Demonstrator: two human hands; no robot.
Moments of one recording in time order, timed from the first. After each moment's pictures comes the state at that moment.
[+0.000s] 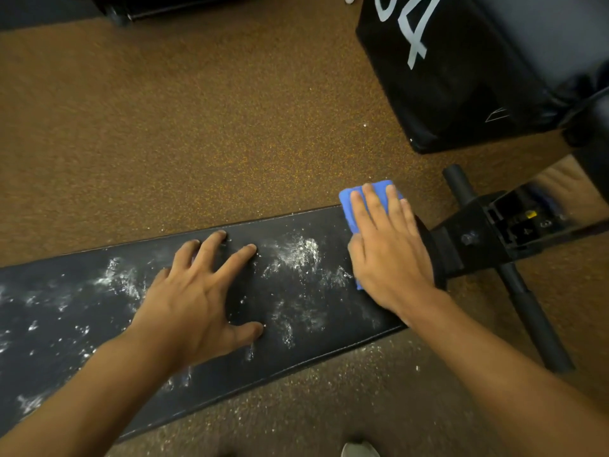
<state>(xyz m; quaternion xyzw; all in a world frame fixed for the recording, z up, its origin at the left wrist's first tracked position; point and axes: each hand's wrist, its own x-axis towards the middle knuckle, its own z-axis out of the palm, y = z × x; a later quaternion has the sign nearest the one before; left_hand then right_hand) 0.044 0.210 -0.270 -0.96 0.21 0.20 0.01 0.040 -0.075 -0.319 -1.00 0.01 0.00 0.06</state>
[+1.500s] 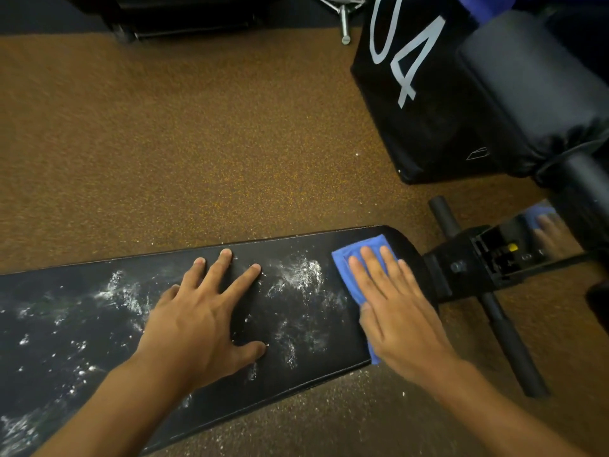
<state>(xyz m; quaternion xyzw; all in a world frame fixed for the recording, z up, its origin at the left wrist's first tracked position) 0.036 0.213 -0.274 -0.96 0.19 0.19 -0.01 -0.016 -0.085 -0.314 -0.99 -0.09 0.06 0.06</state>
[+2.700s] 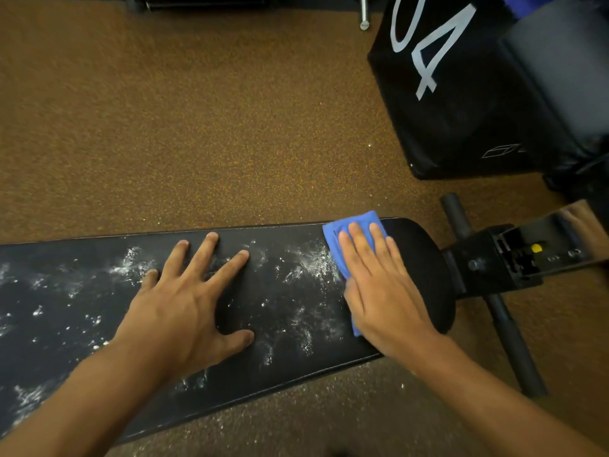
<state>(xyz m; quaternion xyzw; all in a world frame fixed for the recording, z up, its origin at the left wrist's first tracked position) 0.033 0.251 -0.276 -0.96 0.17 0.21 -0.01 0.013 -0.046 -0.316 -0.99 -0.10 0.05 0.05</state>
